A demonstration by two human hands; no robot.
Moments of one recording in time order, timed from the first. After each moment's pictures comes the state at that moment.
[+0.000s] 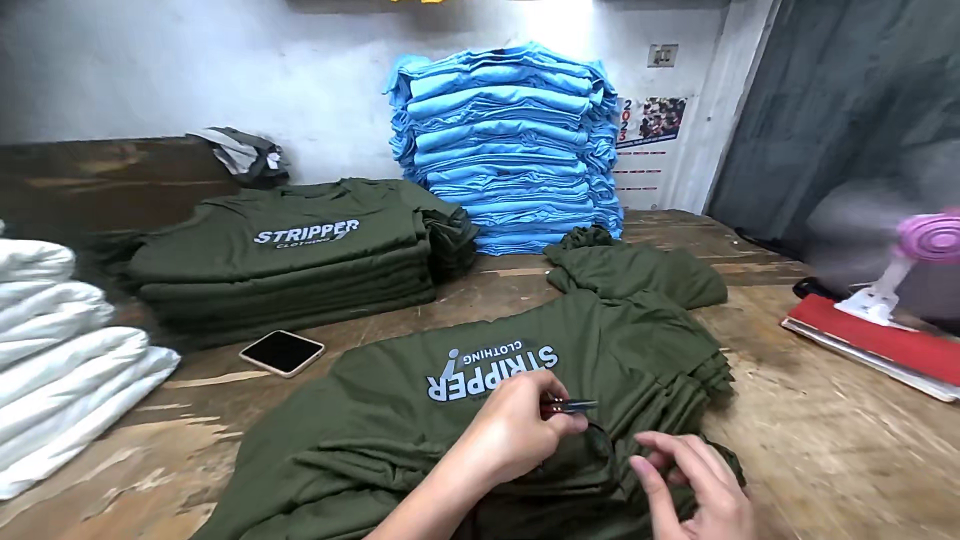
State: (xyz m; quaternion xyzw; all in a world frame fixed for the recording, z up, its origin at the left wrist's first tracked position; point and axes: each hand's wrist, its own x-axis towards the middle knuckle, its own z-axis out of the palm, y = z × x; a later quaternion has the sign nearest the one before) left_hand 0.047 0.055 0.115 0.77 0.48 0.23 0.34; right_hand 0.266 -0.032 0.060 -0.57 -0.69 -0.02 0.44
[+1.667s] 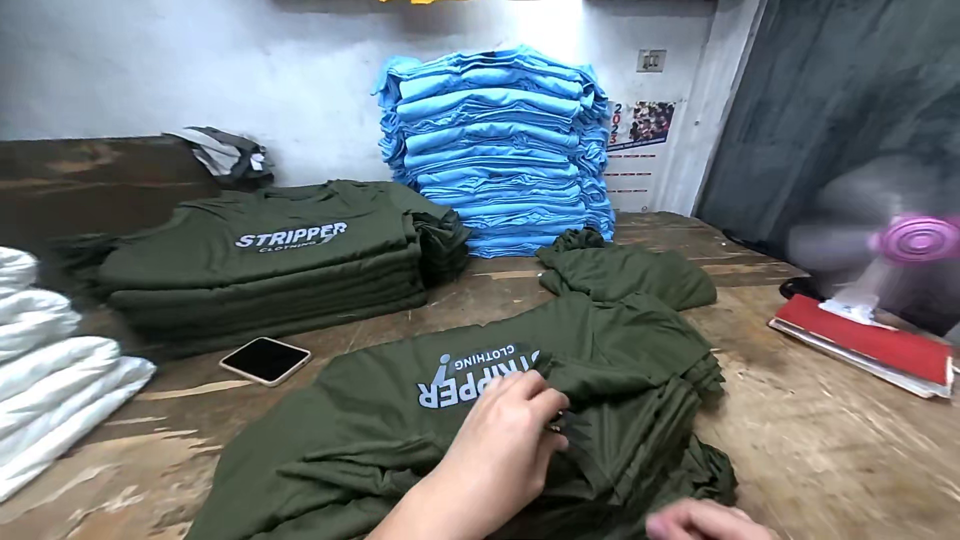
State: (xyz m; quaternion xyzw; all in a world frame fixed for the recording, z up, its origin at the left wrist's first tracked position) left_hand 0.039 0.049 0.089 0.87 0.34 0.36 0.00; right_hand 0.302 -0.062 0.070 -0.54 -0.73 0.19 0.36
